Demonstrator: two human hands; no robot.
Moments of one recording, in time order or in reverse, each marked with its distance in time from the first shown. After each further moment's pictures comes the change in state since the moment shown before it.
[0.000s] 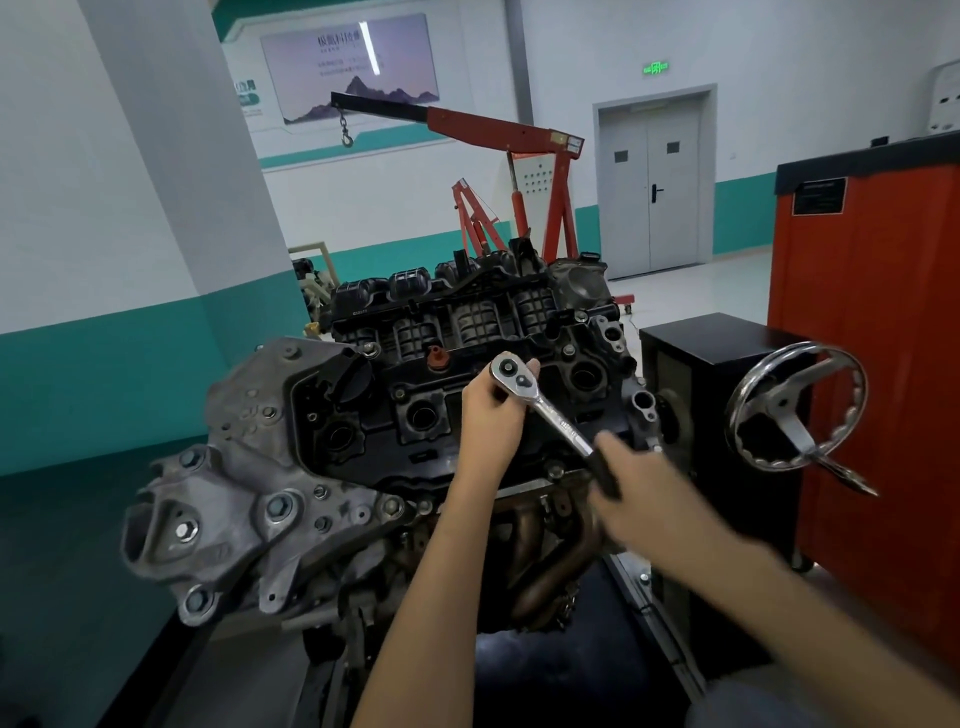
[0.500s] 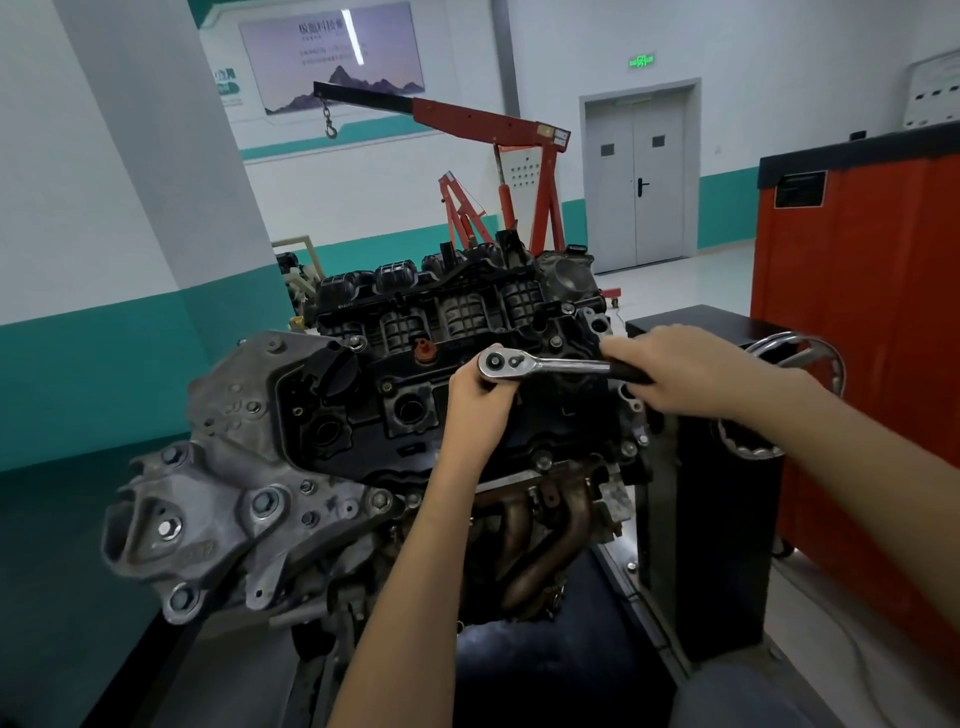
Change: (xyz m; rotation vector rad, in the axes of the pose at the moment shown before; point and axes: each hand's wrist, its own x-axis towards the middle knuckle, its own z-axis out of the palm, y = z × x) left_hand 0.004 -0.001 -0.006 0.038 -0.053 0.005; right_hand 0.076 0.026 -0.088 -0.579 -0.114 -0.343
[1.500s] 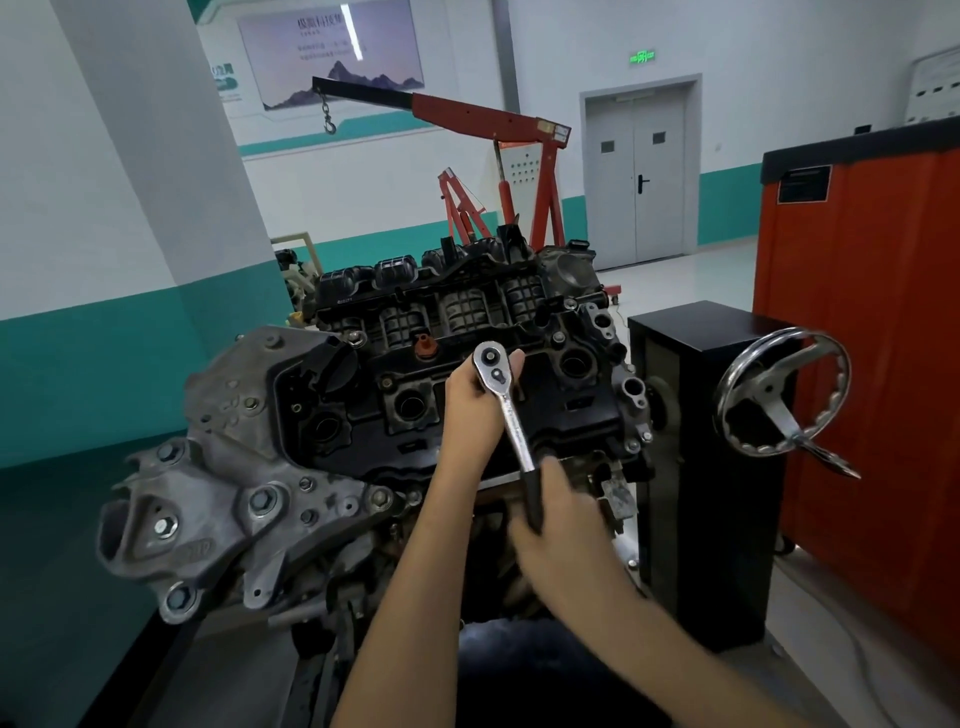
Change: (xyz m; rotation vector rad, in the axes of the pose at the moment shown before) left_hand -0.002 -0.005 0.002 -0.071 0.079 -0.048; right_hand -0.041 -0.167 0.080 0.861 0.217 0.448
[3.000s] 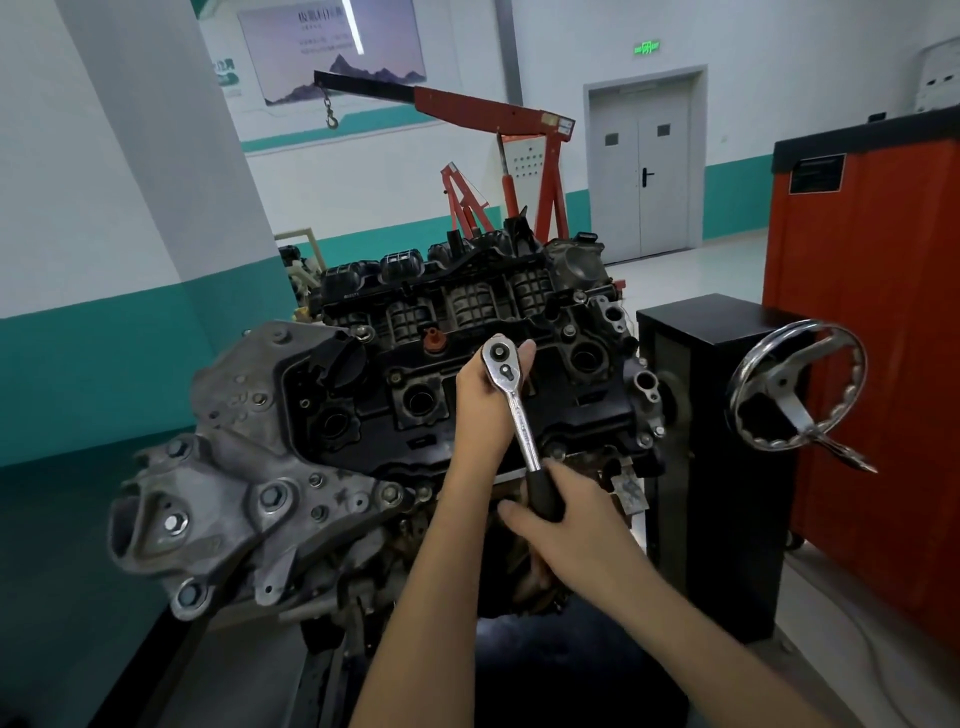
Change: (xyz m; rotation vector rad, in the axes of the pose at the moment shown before) left_hand 0.001 0.000 0.003 -0.049 0.021 0.070; right_hand 0.004 -0.009 -0.009 0.432 -0.147 0.120
